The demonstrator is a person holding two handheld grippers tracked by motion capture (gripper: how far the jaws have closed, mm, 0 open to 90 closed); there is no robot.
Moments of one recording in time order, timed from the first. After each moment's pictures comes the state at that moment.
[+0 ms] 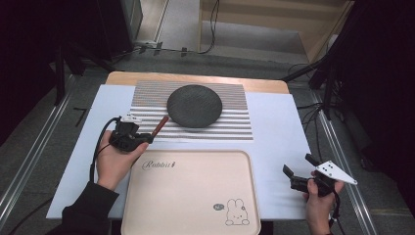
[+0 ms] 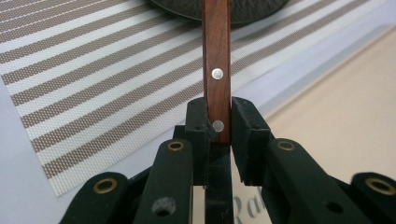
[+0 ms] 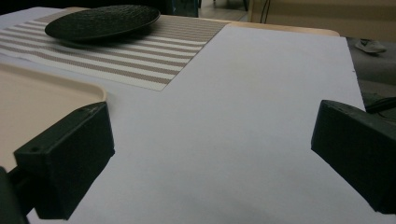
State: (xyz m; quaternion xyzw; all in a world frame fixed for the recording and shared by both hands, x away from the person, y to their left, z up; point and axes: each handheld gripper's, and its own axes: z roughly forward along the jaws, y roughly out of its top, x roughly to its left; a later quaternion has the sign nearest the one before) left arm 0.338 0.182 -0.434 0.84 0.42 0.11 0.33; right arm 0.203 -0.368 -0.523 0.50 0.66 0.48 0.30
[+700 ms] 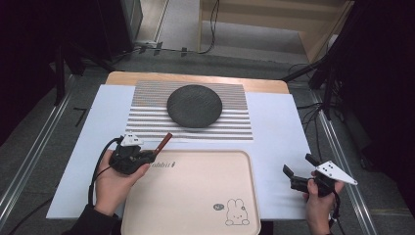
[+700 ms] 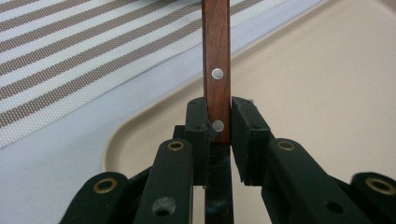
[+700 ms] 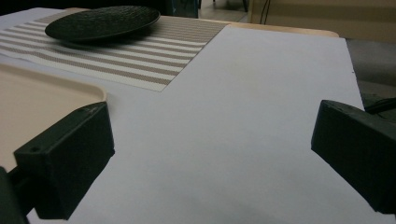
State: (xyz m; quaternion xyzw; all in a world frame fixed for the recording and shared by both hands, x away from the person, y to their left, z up) left arm 0.284 0.178 -0.445 0.84 0.41 0.10 0.35; right arm 0.203 -0.368 -0.523 0.50 0.66 0.48 0.30
